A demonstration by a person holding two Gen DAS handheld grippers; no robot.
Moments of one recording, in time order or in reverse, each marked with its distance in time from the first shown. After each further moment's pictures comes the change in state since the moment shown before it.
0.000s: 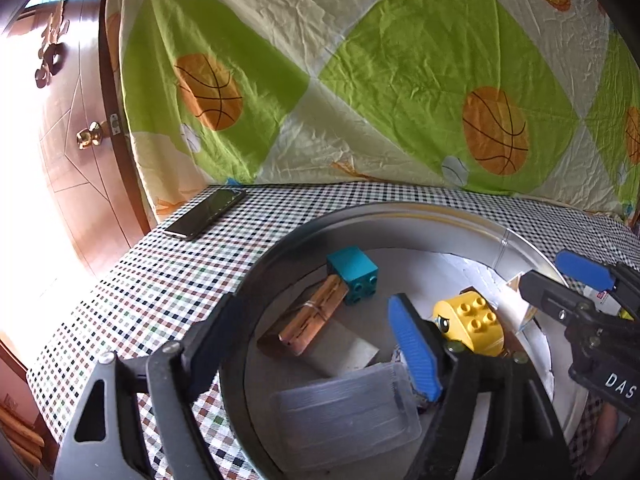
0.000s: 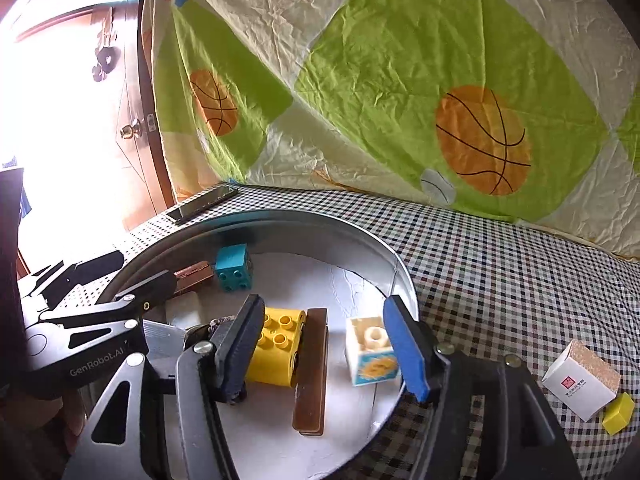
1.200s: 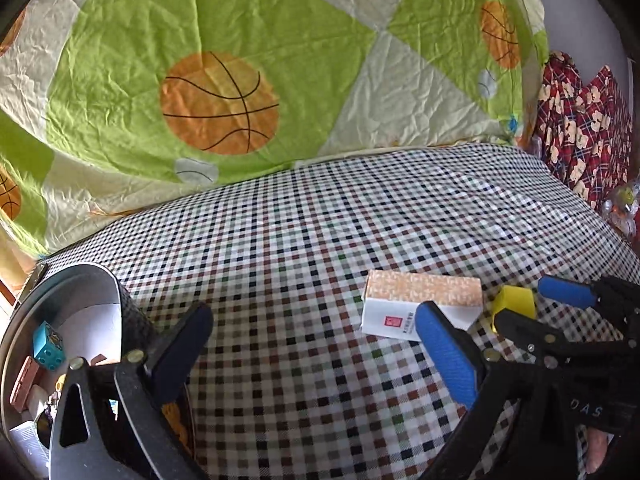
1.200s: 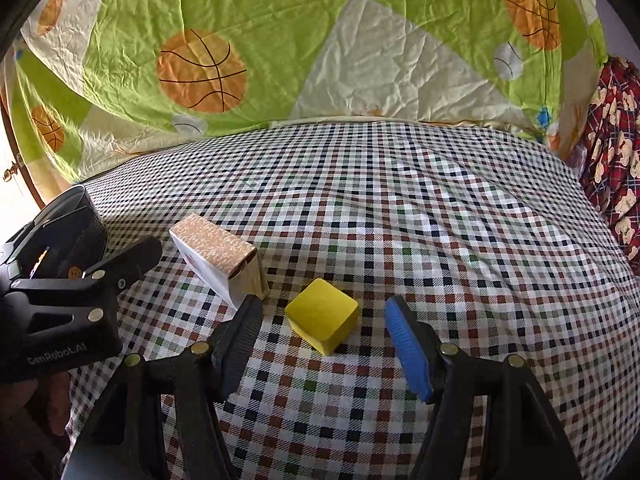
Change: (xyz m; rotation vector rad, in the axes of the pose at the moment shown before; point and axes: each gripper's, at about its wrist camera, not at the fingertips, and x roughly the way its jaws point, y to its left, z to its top) left arm 0.011 -0.286 0.005 0.311 0.072 -0.347; right arm -0.084 -0.246 -0.082 0.275 0.218 -0.333
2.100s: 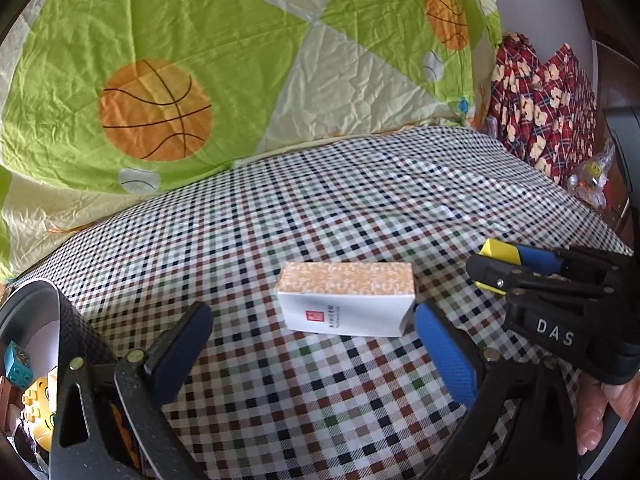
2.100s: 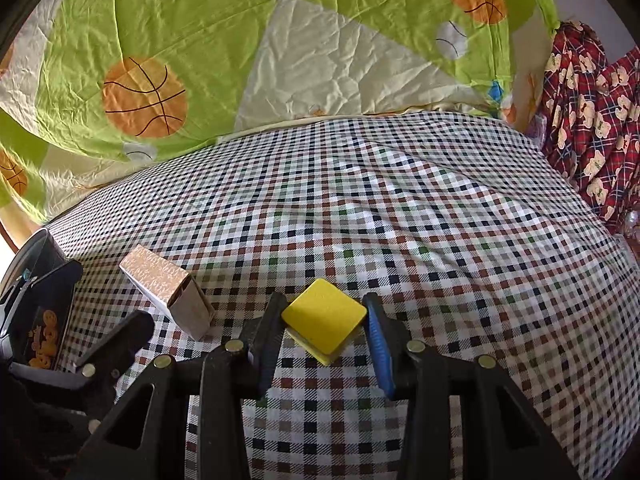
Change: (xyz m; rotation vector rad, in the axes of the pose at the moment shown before) left arm 0.004 -0.037 -0.007 0.103 0.022 -0.137; right arm -0.001 -0.025 0.002 0.140 -0.026 -0.119
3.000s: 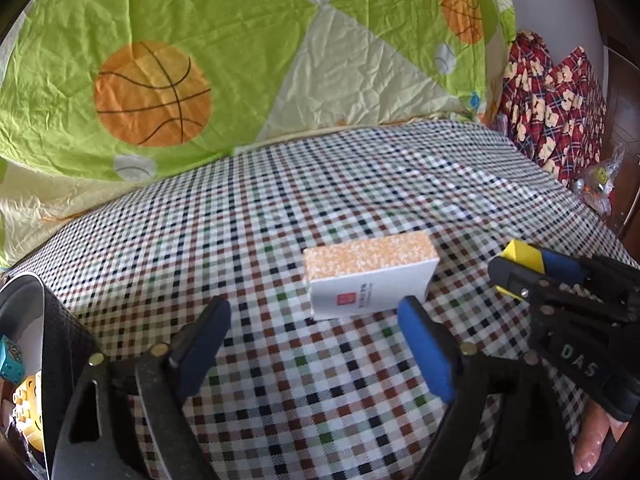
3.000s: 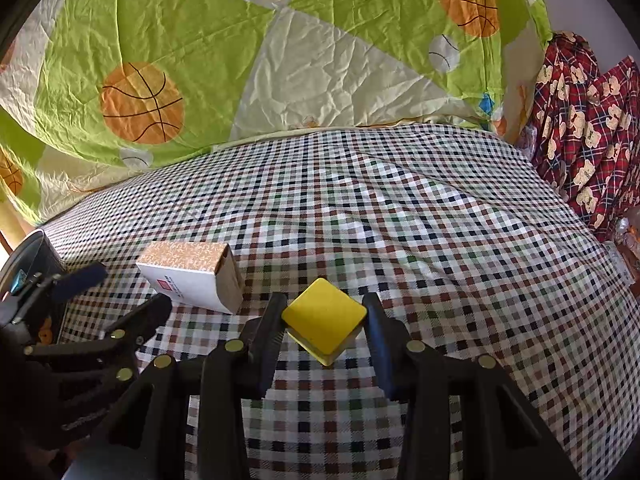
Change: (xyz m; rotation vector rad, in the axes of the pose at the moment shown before) left arm 0.014 -0.001 0.006 -0.047 0.030 -0.003; right arm -0.007 -0.002 -0.001 -0.005 -0.029 -0.038
